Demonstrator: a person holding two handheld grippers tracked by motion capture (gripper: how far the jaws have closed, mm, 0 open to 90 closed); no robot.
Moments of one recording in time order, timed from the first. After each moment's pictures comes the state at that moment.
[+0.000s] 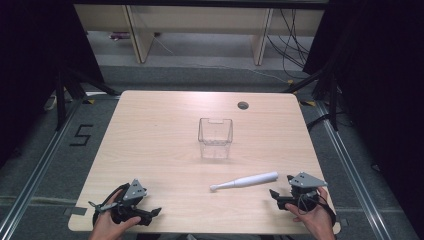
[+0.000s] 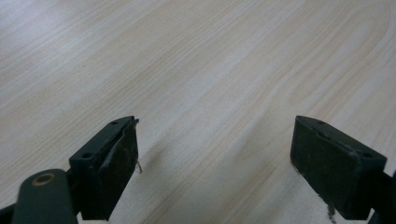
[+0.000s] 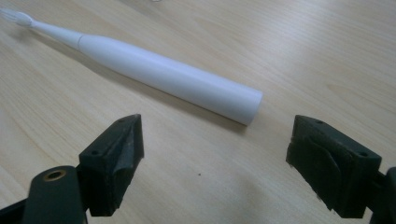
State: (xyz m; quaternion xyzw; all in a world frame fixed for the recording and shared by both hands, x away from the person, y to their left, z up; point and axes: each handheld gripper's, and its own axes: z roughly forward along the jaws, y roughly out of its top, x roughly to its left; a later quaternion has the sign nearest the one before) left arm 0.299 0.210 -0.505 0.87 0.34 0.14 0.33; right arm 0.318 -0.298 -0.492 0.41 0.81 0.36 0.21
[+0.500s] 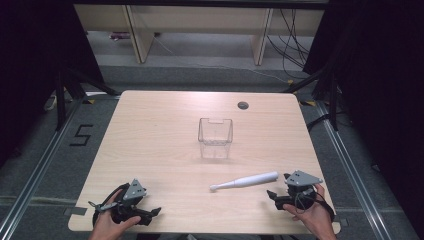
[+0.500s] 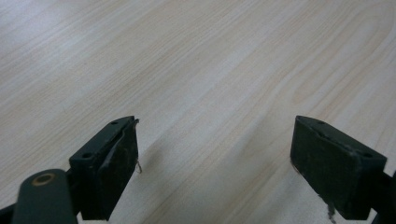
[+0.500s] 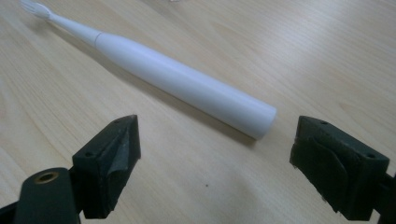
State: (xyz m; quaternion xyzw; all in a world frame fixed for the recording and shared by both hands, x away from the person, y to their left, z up) left arm 0.299 0.210 -0.507 0.86 0.35 0.14 0.34; right arm 0.324 -0.290 -0.485 0.36 0.84 0.35 0.21
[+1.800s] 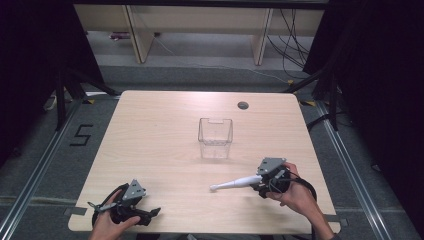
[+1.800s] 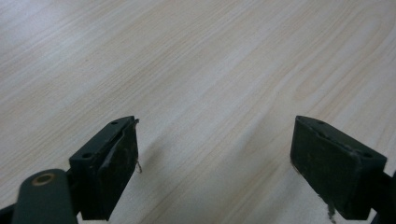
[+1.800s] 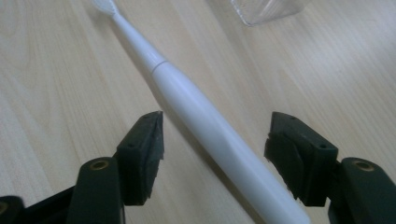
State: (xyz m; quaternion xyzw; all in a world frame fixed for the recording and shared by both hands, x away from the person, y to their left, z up) left arm 0.299 0.211 -0.507 0.86 0.36 0.13 0.33; right arm 0.361 -0.224 -0.454 0.23 0.93 0.25 0.17
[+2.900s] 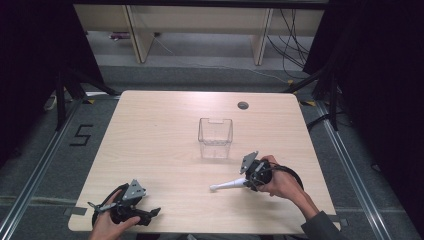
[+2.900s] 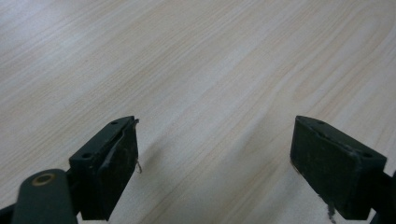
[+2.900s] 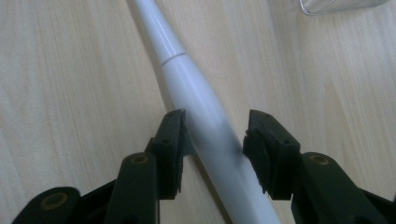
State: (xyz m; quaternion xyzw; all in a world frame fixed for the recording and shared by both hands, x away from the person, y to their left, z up) left arm 0.299 0.211 -0.507 0.86 0.35 0.14 0.33; right arm 0.396 -0.188 -0.466 0.13 0.97 0.14 0.11
